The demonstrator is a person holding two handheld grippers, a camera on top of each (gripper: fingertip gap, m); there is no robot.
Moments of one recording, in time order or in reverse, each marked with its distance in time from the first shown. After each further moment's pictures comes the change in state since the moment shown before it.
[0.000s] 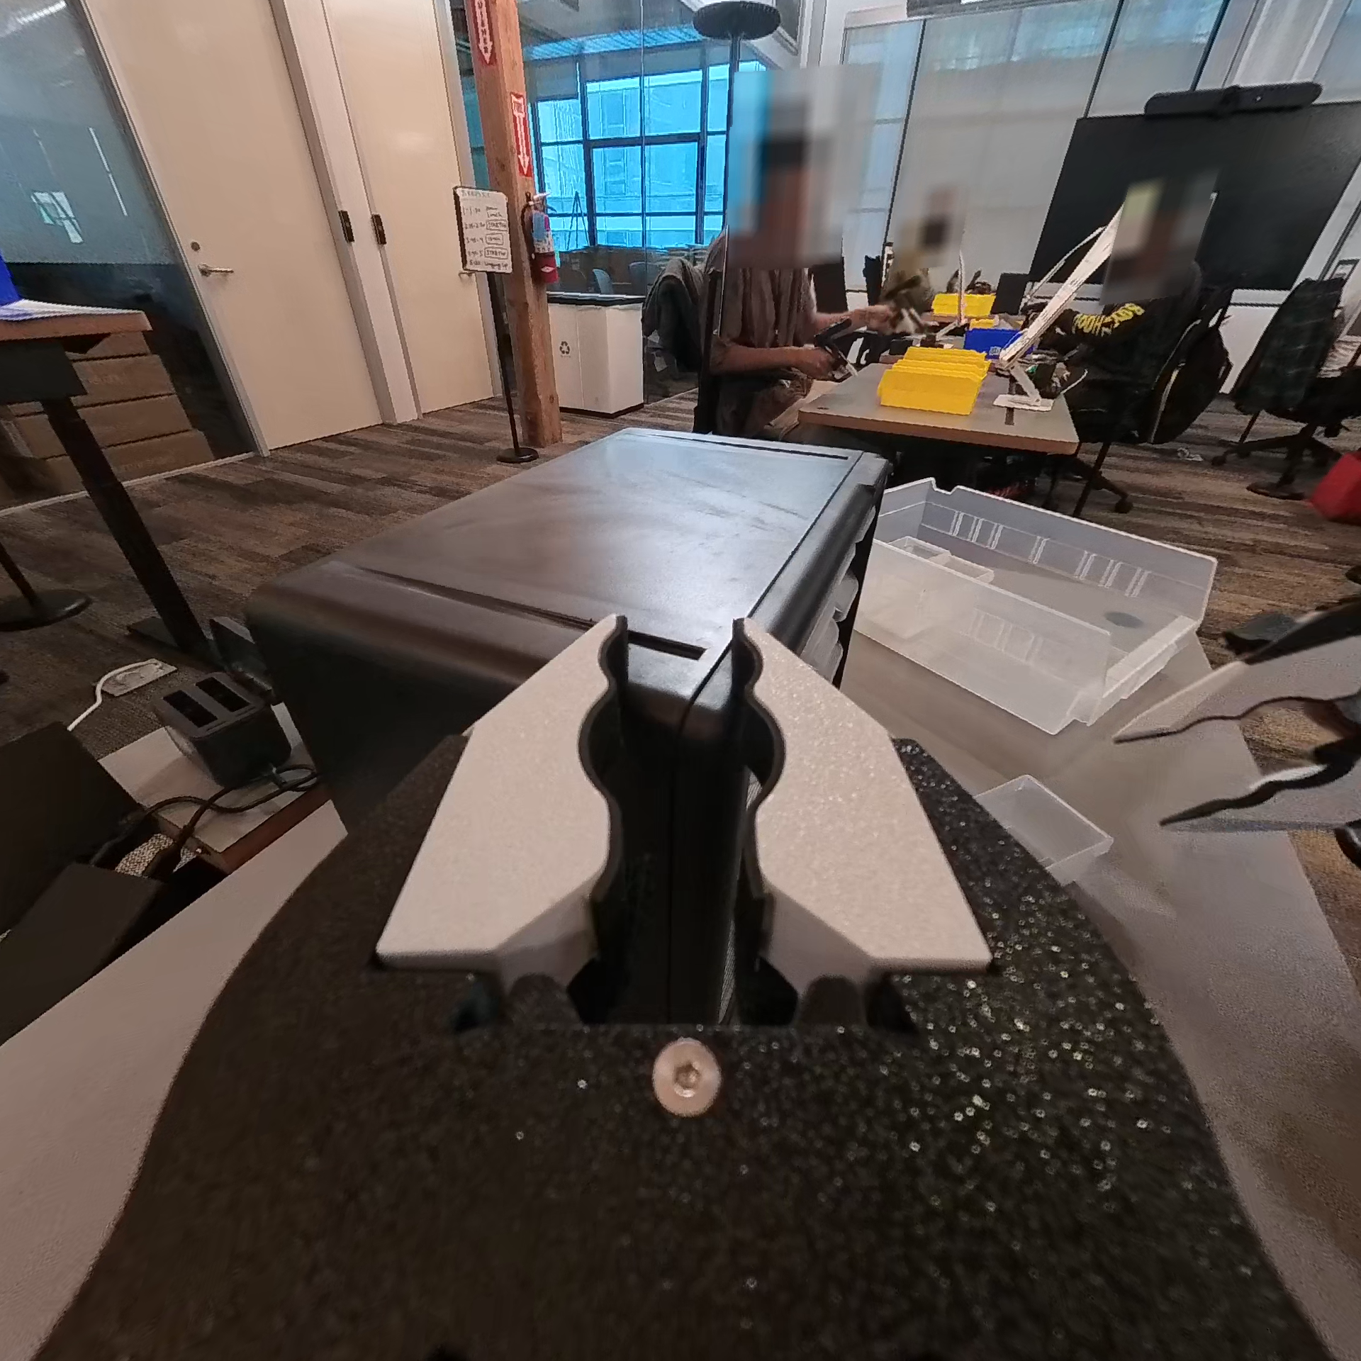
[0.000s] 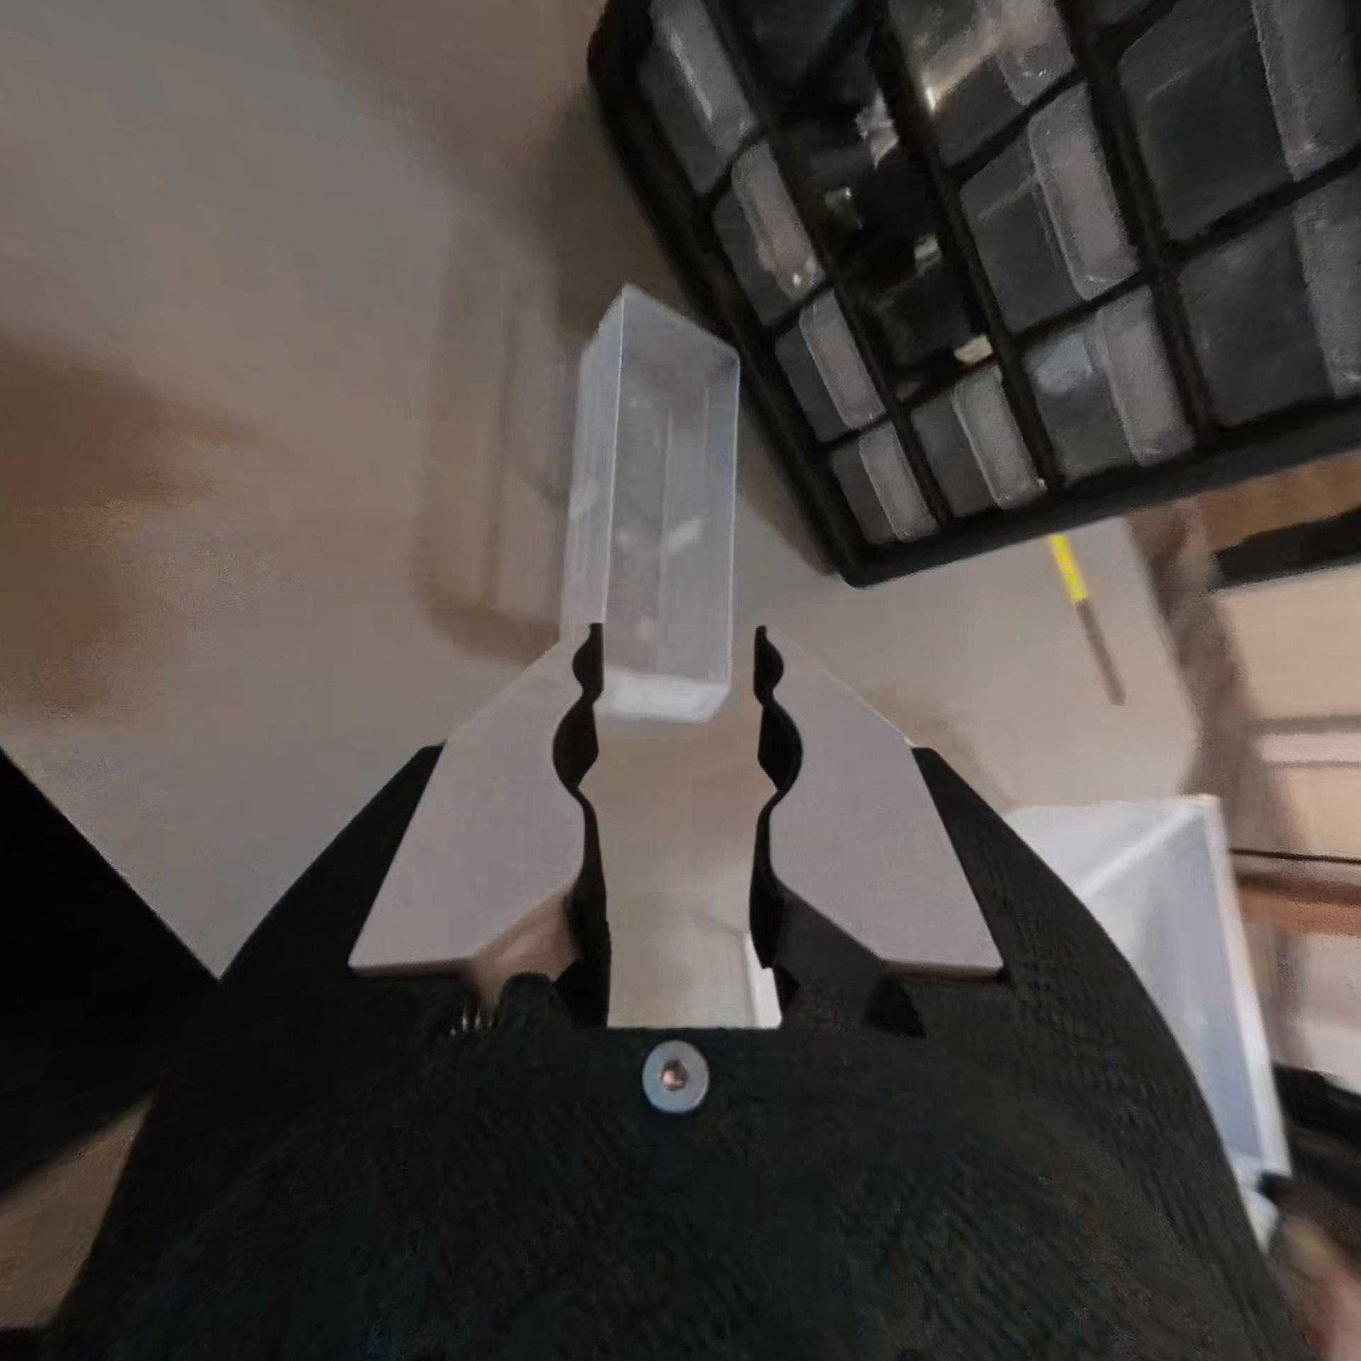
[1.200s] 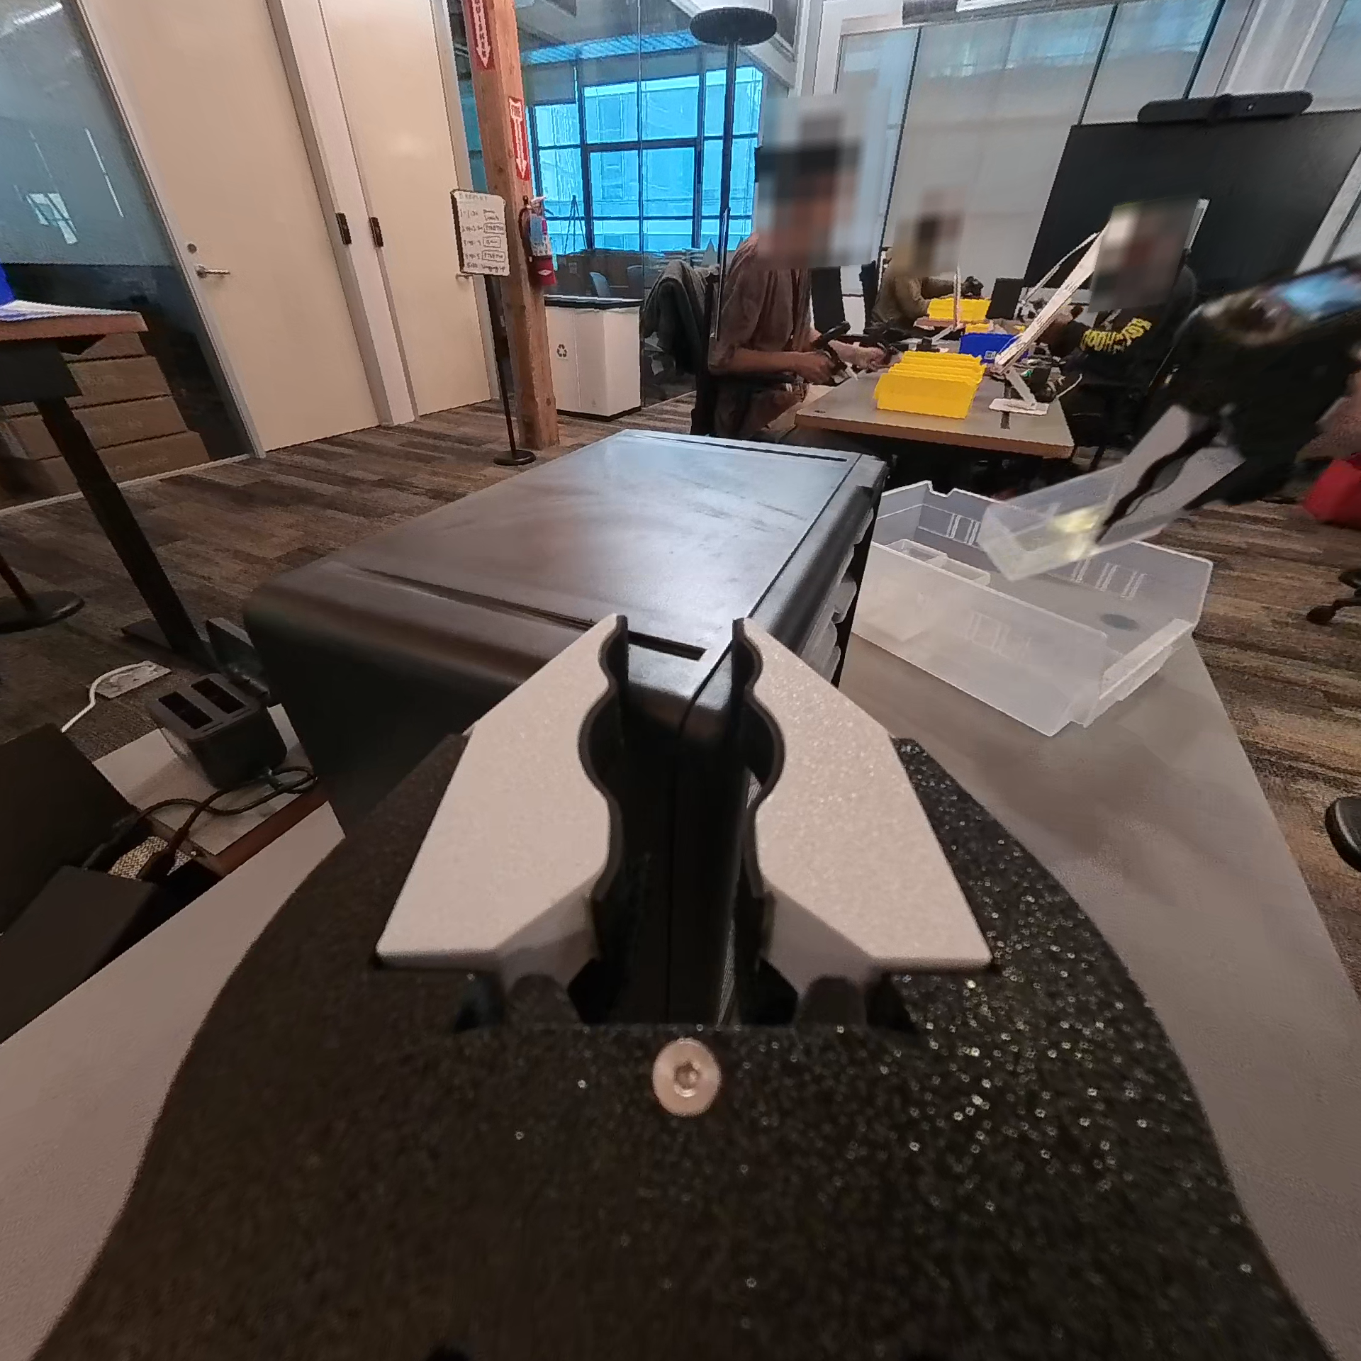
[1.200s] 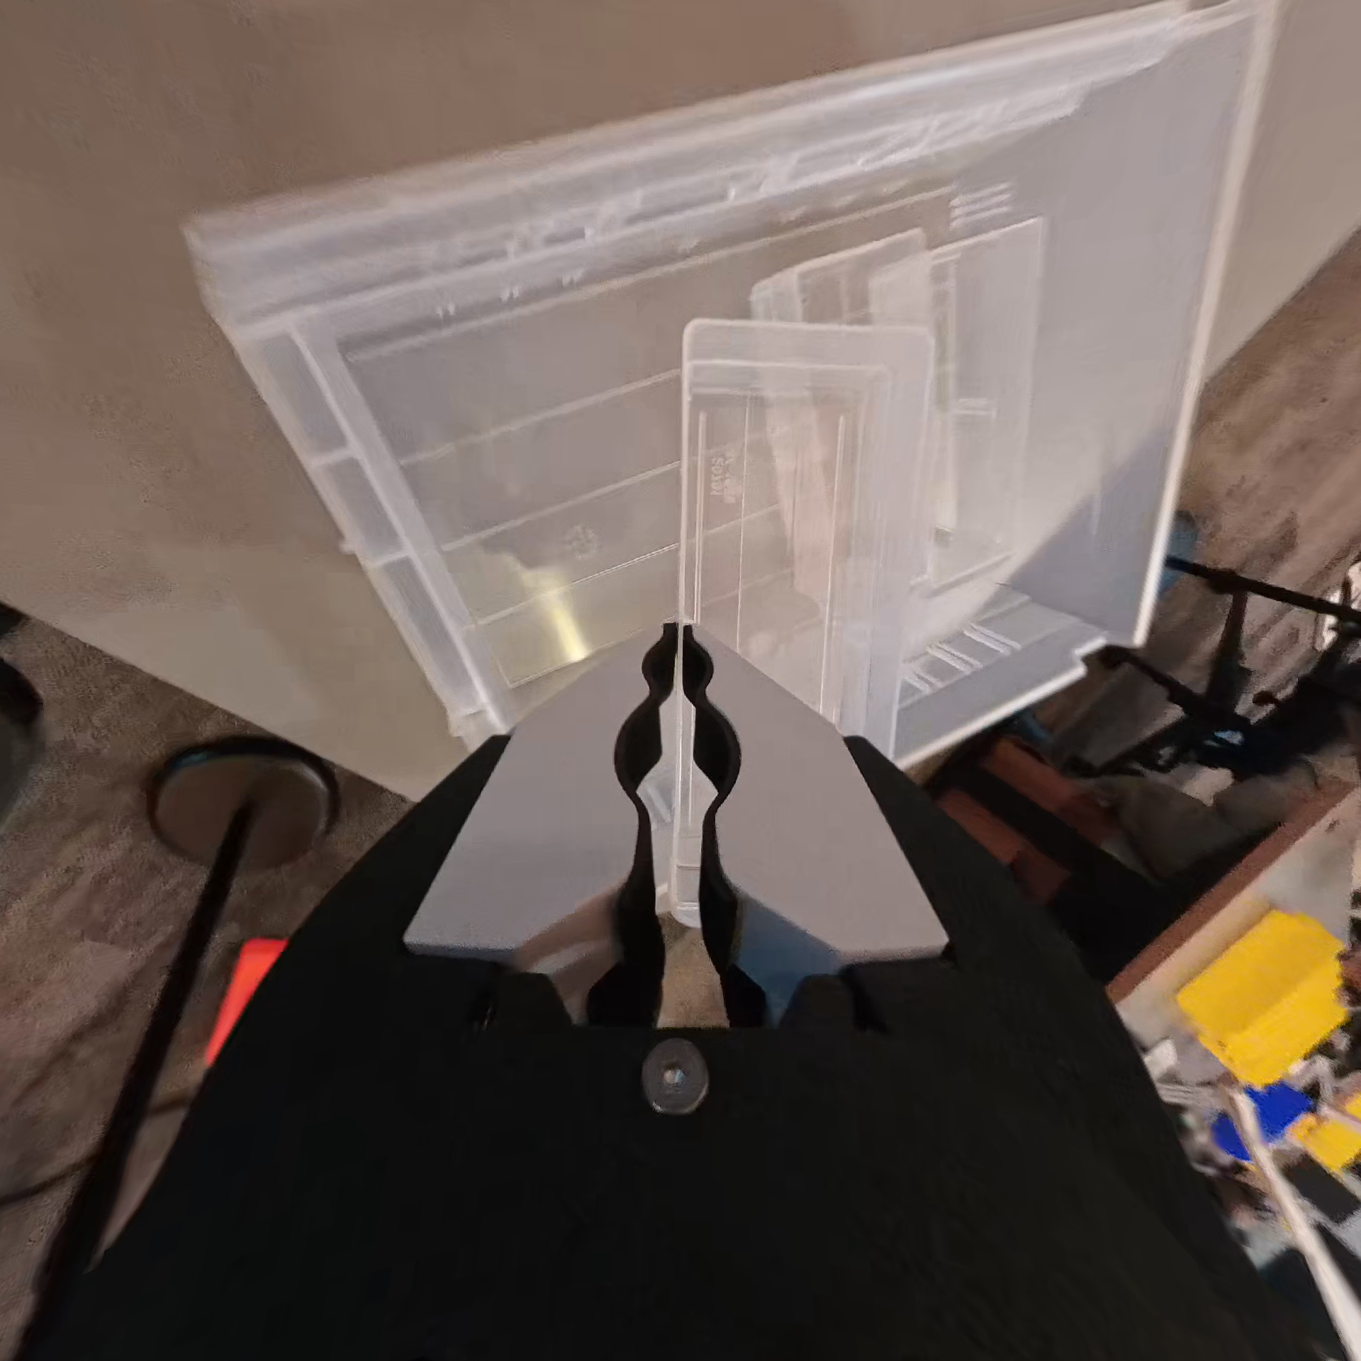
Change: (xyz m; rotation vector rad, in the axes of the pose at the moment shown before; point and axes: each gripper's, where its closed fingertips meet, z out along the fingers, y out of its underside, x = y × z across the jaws) left arm 0.000 0.000 0.000 0.004 0.004 -0.004; right arm 0.150 0.187 -0.076 -0.644 -0.191 0.195
